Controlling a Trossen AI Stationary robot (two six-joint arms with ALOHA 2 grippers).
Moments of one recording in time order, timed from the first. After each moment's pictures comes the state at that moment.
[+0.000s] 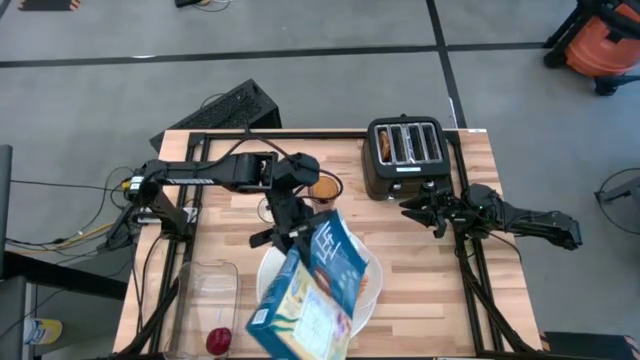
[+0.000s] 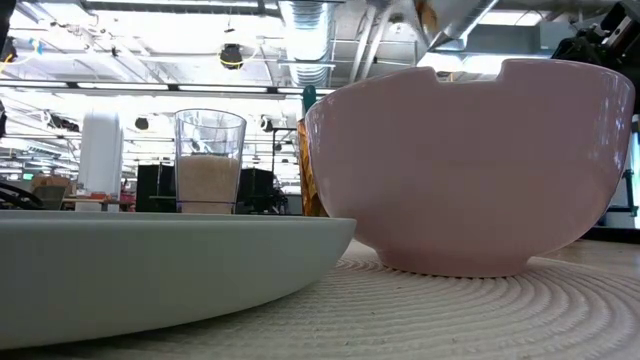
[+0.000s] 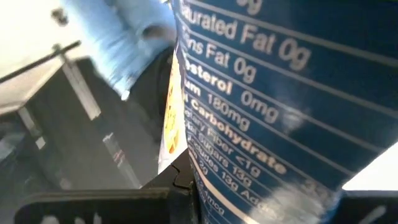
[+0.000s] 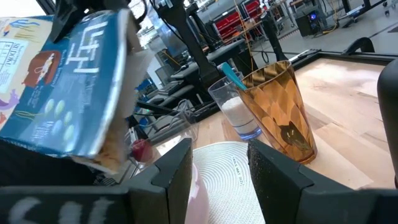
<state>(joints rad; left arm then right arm) -0.03 1.70 1.81 -0.75 1.12 -1.95 -0.18 0.00 0.01 0.04 -0.18 0.52</state>
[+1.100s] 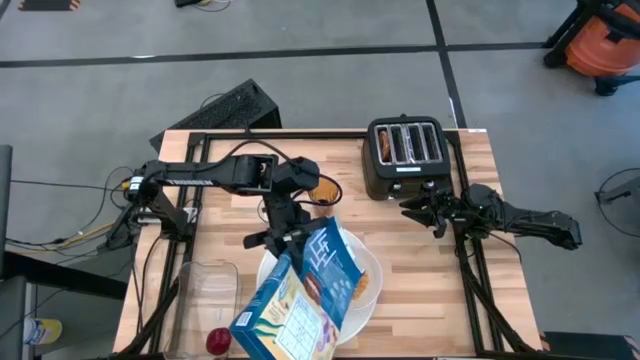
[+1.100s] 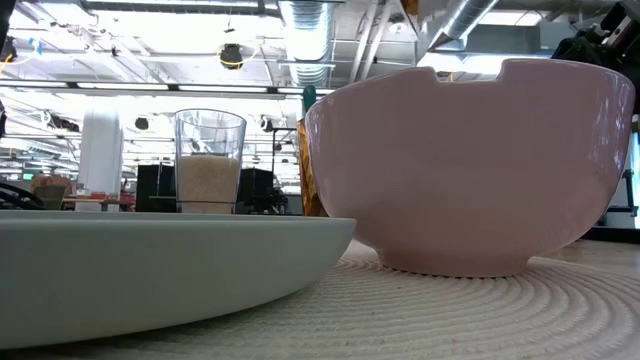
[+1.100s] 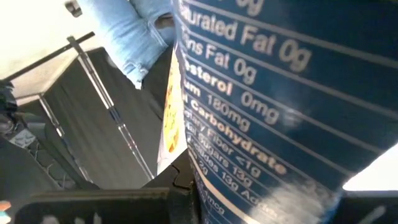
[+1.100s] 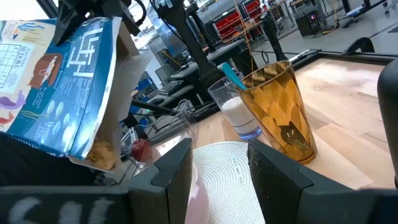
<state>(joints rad) -0.03 1.70 1.81 -0.81 1.16 -1.89 -0.18 0.00 0.01 0.04 -0.18 0.52</state>
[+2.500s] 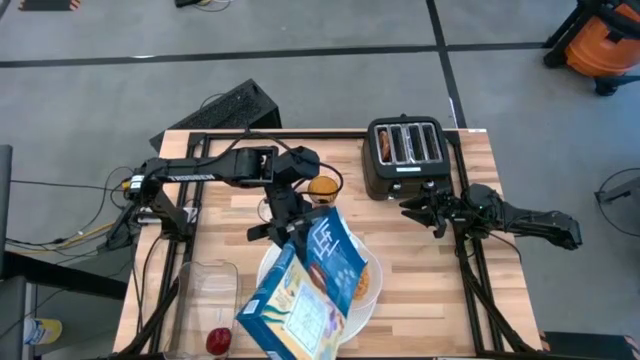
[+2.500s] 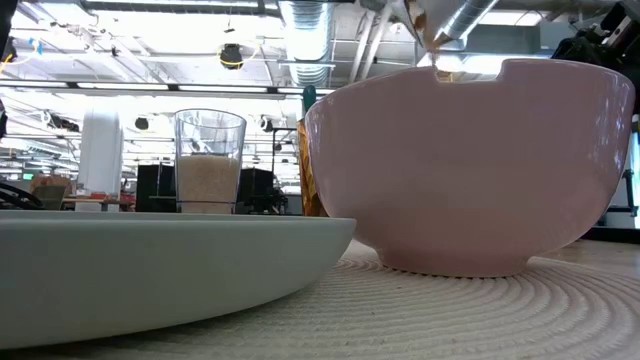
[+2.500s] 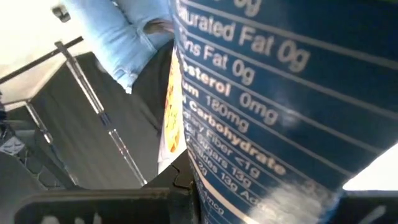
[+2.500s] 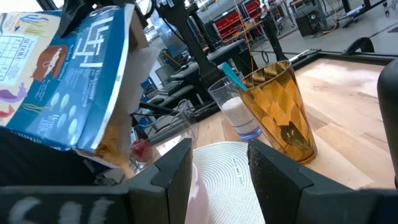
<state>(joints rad) 0.01 1.70 1.81 -0.80 1.18 -1.87 -0.18 0.00 0.01 0.04 -0.18 0.52</state>
